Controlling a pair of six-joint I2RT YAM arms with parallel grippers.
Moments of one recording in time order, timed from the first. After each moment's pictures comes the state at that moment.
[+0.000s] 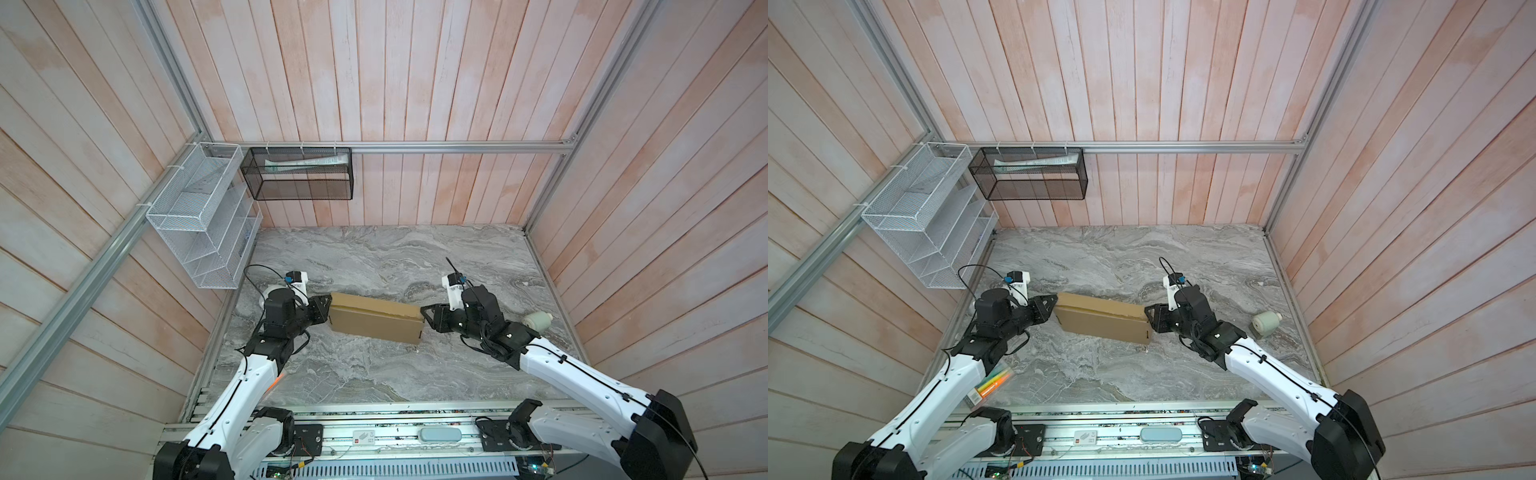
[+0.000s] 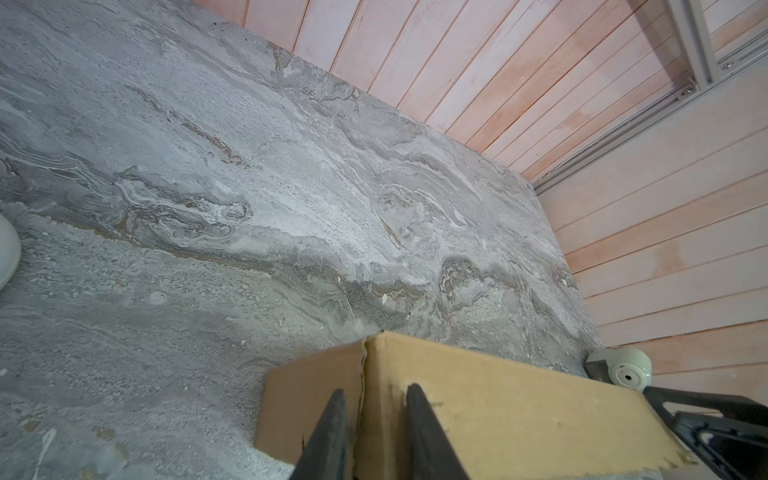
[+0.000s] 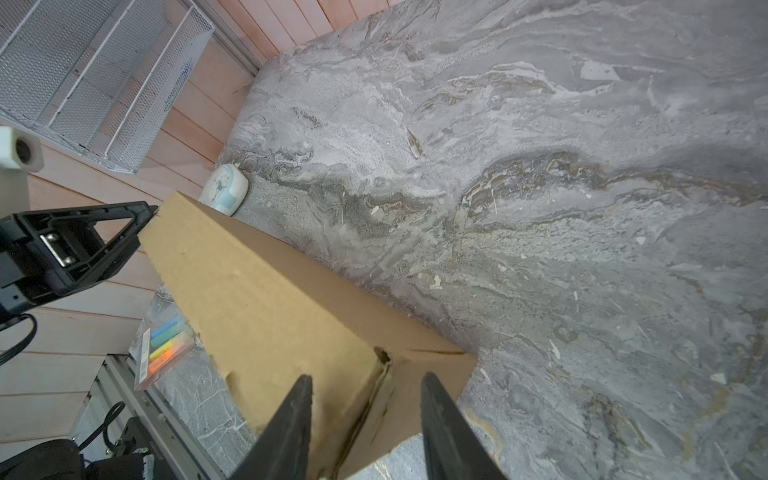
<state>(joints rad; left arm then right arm) -0.15 0.98 0.56 -0.06 0.33 -0.47 0.68 1.09 0.70 -0.16 -0.12 0.59</state>
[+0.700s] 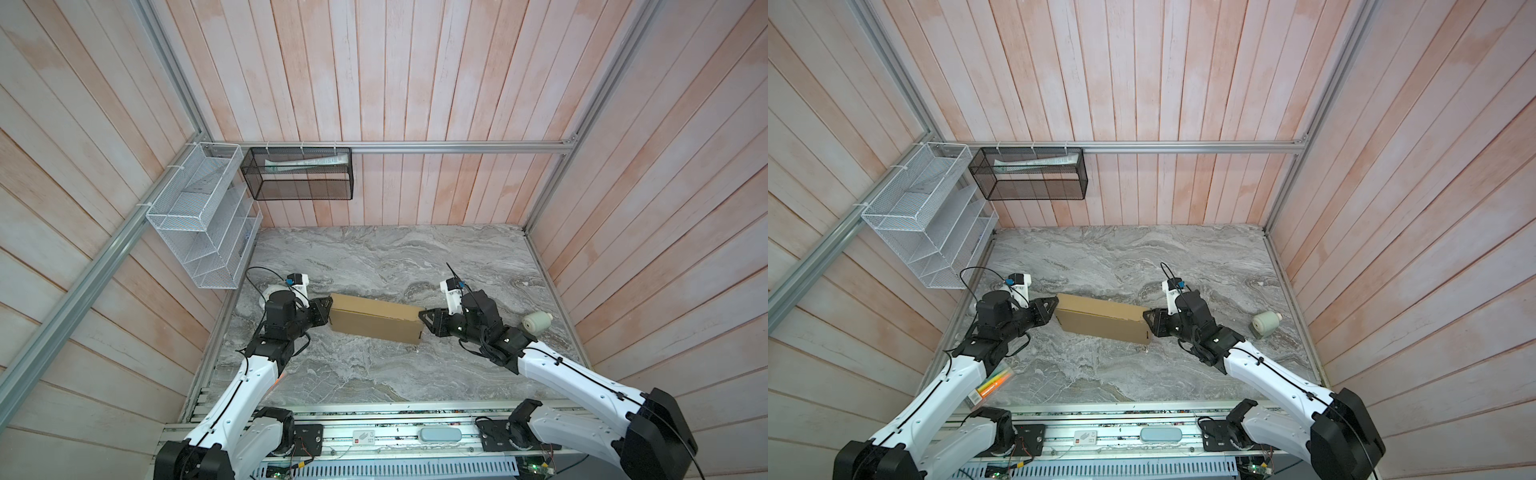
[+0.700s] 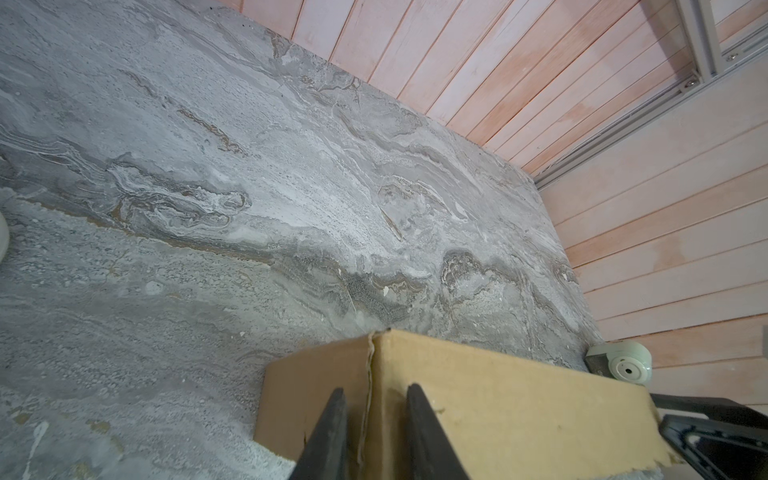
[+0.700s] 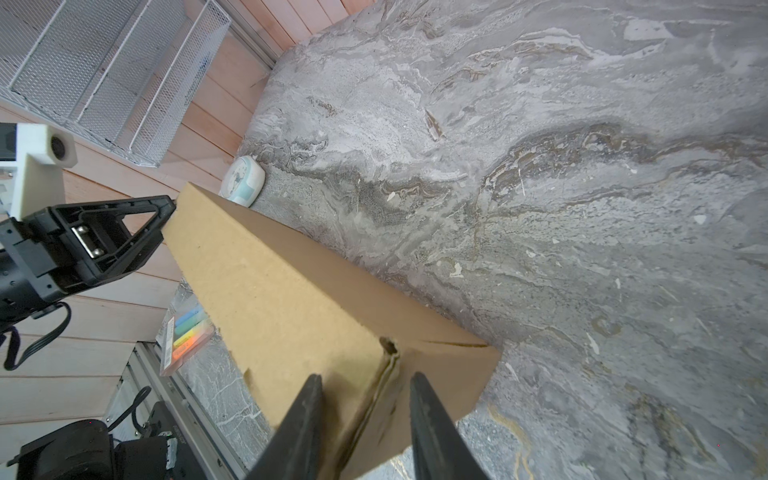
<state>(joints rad) -0.15 0.98 0.54 -0.06 0.33 -0.47 0.68 1.09 0.64 -0.07 -0.17 0.62</state>
